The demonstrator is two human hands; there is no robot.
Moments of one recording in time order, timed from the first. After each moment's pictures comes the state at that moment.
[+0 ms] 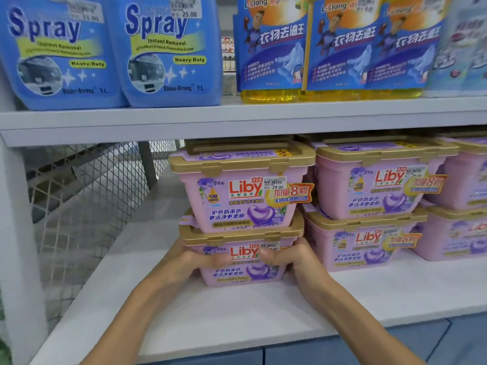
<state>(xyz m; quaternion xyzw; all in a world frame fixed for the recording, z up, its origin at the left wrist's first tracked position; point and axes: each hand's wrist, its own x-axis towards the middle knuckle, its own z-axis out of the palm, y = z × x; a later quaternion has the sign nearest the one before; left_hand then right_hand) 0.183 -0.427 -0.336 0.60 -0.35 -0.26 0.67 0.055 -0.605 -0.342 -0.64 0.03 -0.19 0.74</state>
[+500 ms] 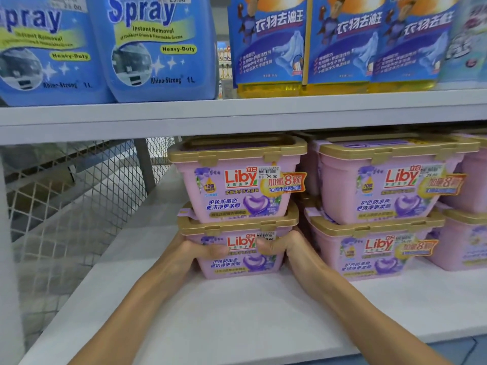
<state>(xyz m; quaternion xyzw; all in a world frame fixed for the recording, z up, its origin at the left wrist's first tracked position) 0.210 -0.455 -0.342 0.55 -0.32 -0.28 0.72 0.095 -0.631 -0.348 -0.66 0.06 -0.20 0.72</state>
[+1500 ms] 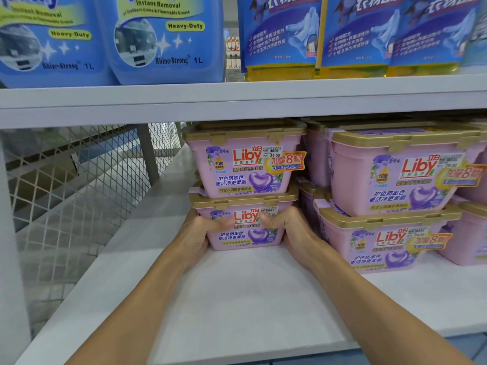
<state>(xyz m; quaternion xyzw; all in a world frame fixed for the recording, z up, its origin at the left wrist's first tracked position) 0.239 -0.481 -0.352 0.53 -0.30 -0.23 0.75 0.149 -0.649 -0.357 -0.63 0.12 -0.18 0.74</state>
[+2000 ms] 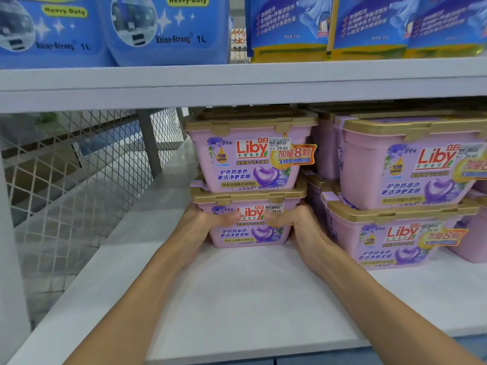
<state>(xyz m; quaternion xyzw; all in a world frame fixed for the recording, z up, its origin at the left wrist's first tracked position) 0.243 -0.473 -0.356 0.60 -0.31 -0.18 0.71 0.130 -0.645 -0.357 -0.62 0.11 -0.22 0.74</state>
